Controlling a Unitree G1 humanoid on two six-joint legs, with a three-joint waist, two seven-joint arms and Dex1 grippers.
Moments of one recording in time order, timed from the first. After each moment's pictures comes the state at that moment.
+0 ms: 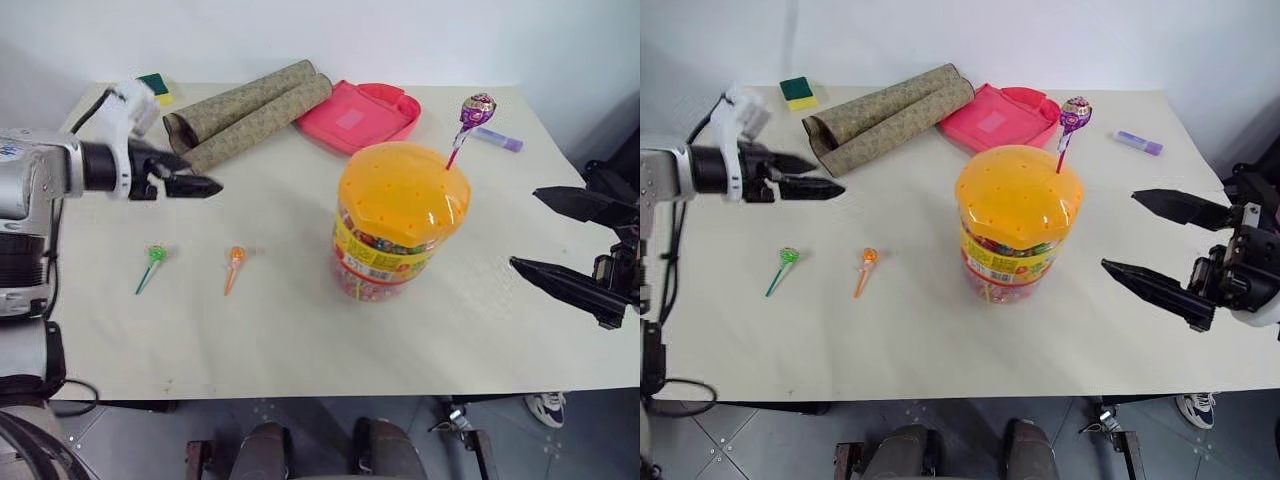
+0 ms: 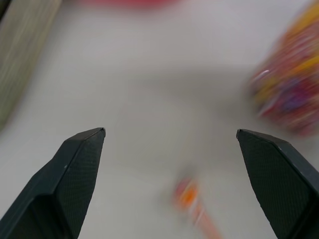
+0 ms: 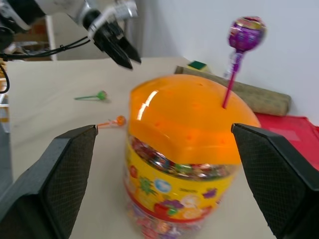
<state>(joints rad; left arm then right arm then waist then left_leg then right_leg) -1.03 0.89 0.00 0.22 -0.42 0.93 -1.04 -0.04 -0.96 -0.70 -0.48 1.02 0.52 0.97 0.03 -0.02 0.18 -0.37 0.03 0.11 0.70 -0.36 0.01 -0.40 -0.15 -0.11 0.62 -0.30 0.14</state>
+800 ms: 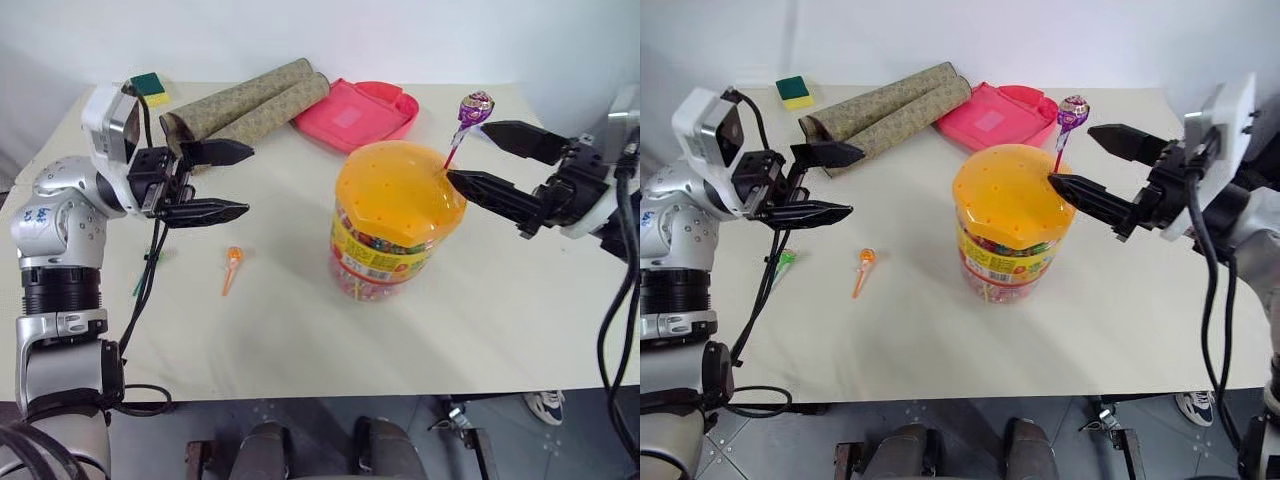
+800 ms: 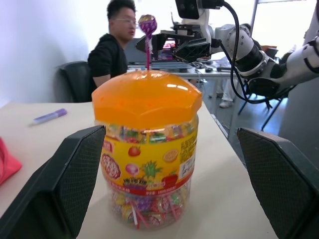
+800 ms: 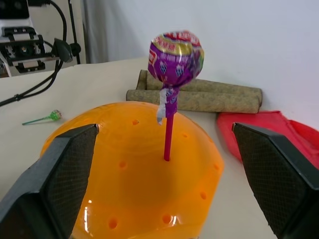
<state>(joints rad) -0.83 0.70 0.20 0.30 -0.64 0.42 -1.47 -0.54 -0.91 -0.31 -0.36 1.00 0.71 0.67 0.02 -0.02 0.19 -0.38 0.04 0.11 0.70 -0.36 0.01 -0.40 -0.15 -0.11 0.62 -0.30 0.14</state>
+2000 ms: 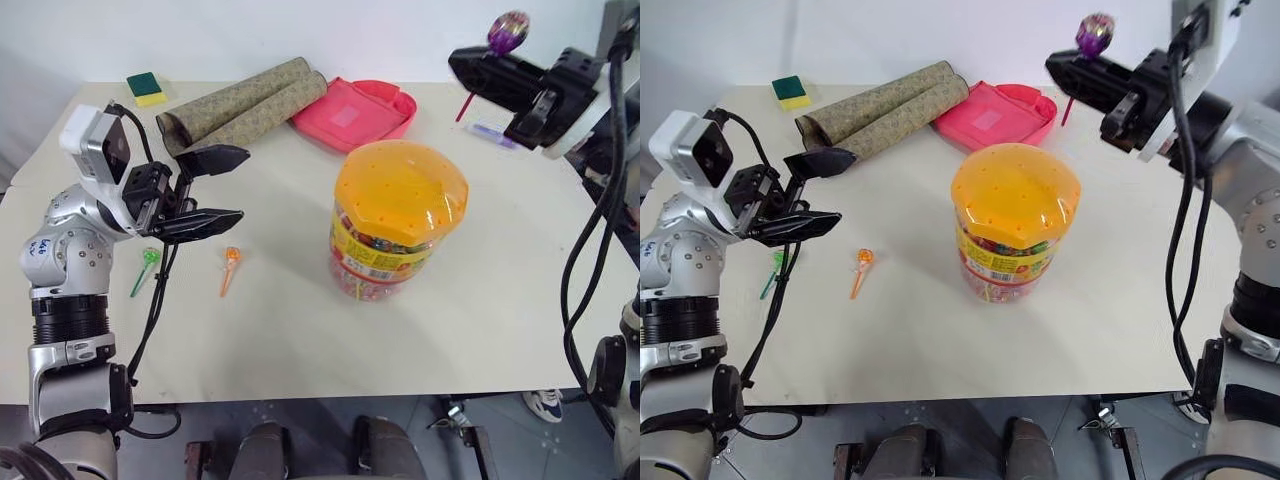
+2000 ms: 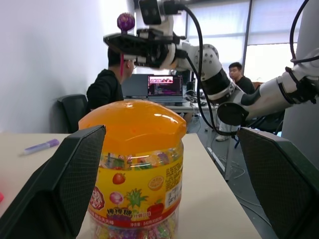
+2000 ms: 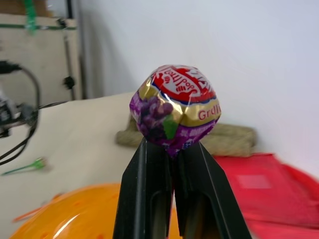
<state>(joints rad) -0.76 0.66 0.25 0.18 -0.78 0.46 -1.44 -0.93 -0.82 -0.25 -0.21 0.89 0.81 0.57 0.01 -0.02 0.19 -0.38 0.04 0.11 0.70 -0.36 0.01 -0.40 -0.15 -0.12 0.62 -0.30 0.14</state>
